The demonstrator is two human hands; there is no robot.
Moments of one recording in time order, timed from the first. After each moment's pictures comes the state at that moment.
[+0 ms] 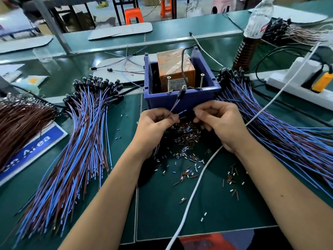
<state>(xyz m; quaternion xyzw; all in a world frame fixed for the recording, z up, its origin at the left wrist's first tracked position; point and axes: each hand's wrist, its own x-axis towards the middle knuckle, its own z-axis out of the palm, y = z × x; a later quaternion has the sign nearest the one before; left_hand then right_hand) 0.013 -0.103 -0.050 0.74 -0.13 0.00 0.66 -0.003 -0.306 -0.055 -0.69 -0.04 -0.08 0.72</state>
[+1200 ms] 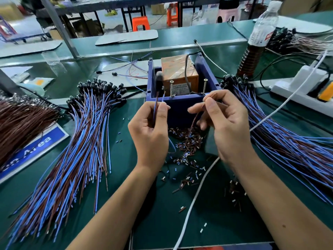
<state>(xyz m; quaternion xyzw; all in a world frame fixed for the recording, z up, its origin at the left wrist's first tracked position) -0.013 -0.121 -0.036 0.68 -0.09 0.31 0.66 -0.023 -0.281 -0.029 -0.66 -0.10 -0.22 0.72</state>
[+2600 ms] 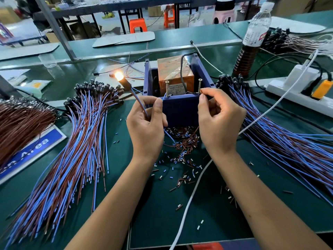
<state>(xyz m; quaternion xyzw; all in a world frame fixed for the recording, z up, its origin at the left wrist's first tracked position) 0.000 -0.121 -0.034 0.68 -0.09 0.28 0.67 -0.011 -0.266 -0.026 -0.77 0.01 -0.47 0.43</state>
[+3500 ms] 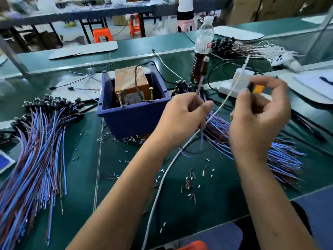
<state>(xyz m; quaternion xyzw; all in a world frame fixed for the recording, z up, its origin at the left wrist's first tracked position) -0.014 -0.241 0.023 0.80 -0.26 -0.05 0.54 -0.070 -0.368 0.004 -0.65 0.12 -0.57 0.50</state>
